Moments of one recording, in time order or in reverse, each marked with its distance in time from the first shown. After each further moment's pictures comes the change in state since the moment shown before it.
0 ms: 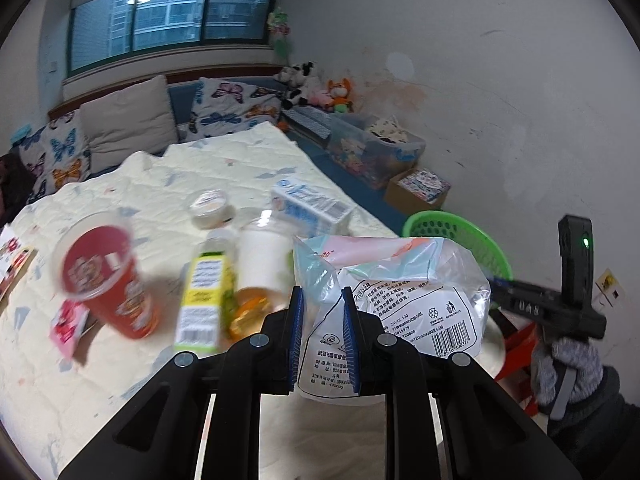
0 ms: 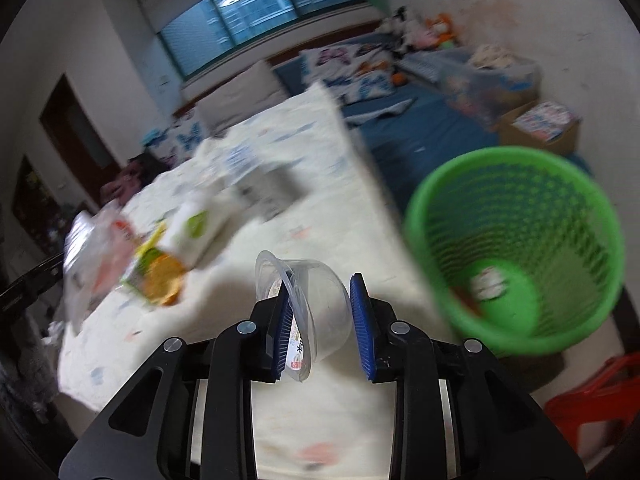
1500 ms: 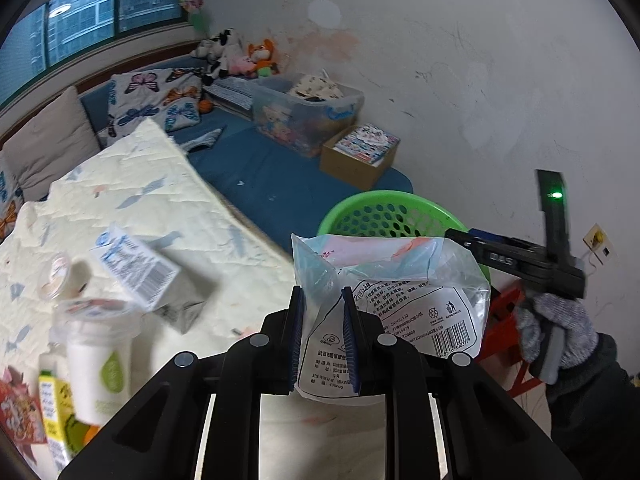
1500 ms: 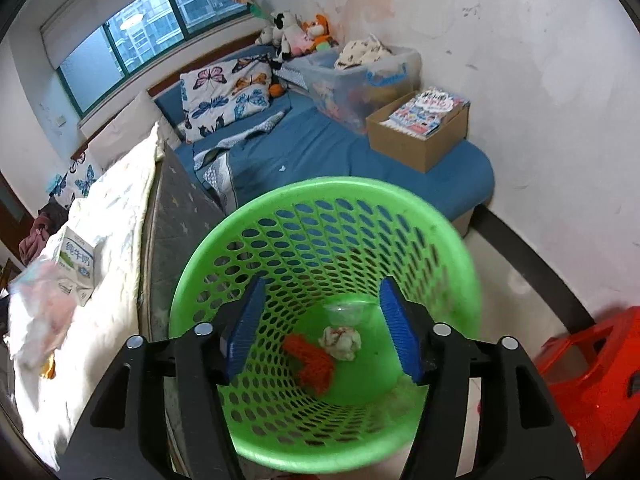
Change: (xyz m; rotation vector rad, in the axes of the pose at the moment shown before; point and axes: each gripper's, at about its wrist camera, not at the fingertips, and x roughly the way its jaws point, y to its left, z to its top) left arm 0.140 -0.129 0.067 0.178 0.159 -0.130; right arm 0.001 -0.172 0.043 0.161 -0.027 -0.297
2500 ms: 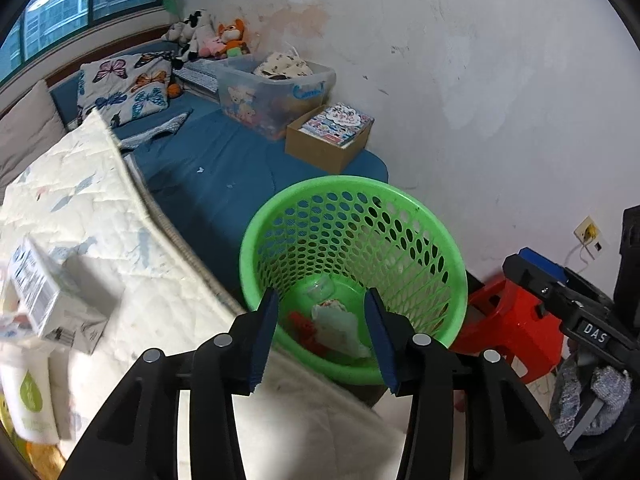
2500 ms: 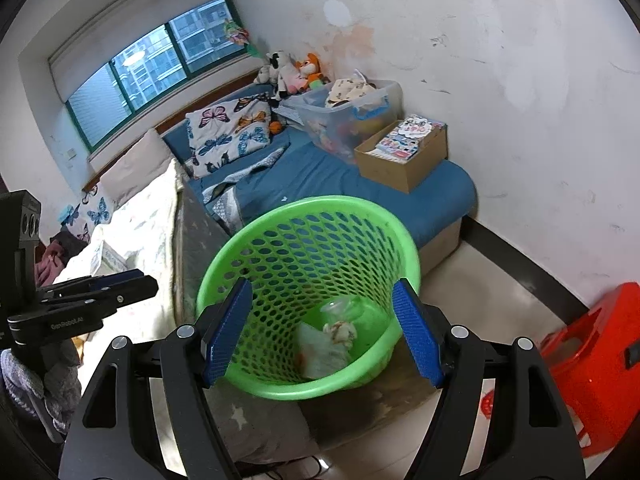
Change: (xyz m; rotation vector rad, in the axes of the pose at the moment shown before) left arm 0.051 -0.049 0.014 -0.005 0.063 -0.064; right arm -0.078 -0.014 -0.029 0.051 -0.122 0.032
